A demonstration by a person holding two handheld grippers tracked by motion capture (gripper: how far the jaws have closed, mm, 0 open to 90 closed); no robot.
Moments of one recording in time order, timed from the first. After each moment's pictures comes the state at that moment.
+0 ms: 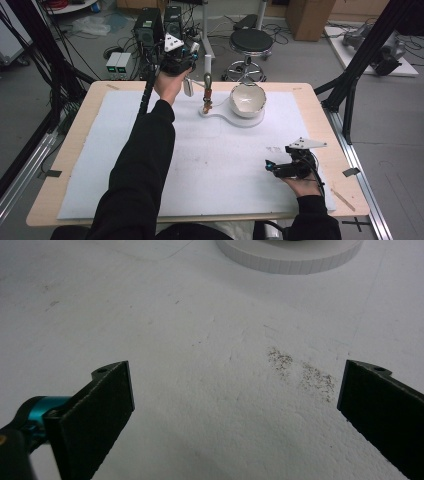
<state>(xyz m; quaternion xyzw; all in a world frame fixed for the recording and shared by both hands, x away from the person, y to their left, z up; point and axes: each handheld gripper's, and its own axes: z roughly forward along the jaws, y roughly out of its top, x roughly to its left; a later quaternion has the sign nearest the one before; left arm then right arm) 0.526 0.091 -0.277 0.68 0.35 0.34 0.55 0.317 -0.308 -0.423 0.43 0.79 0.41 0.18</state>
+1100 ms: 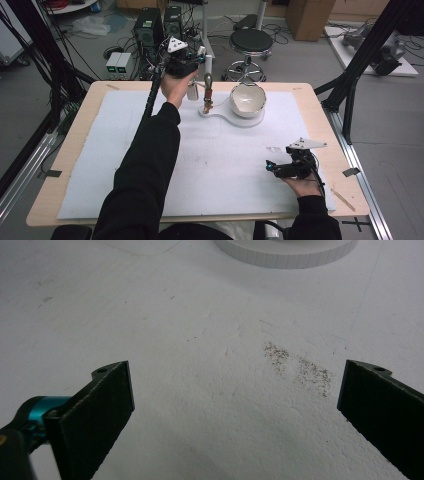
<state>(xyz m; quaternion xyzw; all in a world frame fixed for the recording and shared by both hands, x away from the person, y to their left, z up) 0.529 0.080 -0.287 0.67 0.37 0.28 0.58 0.318 -0.310 -0.425 0.43 0.79 0.41 0.18</state>
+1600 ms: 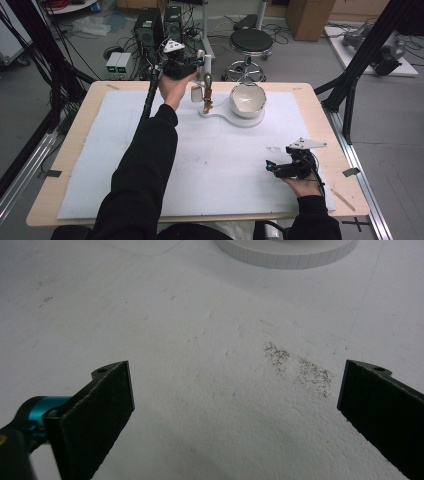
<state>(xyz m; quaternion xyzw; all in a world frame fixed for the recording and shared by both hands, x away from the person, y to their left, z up) 0.531 0.088 -0.293 0.66 0.40 0.22 0.60 0.318 -0.310 -0.425 0.43 0.79 0.41 0.18</state>
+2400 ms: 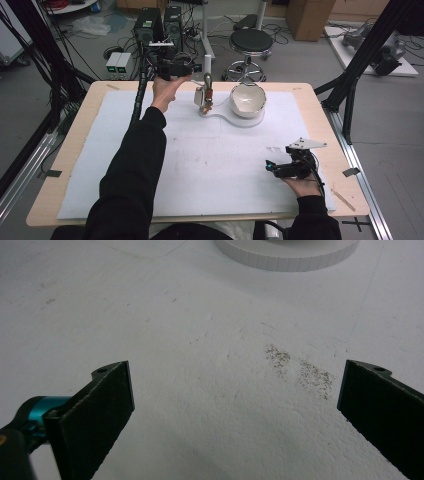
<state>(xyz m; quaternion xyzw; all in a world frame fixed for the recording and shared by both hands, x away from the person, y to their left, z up) 0.534 0.117 -0.293 0.69 0.41 0.09 0.59 0.317 -0.309 -0.424 0.43 0.79 0.41 0.18</state>
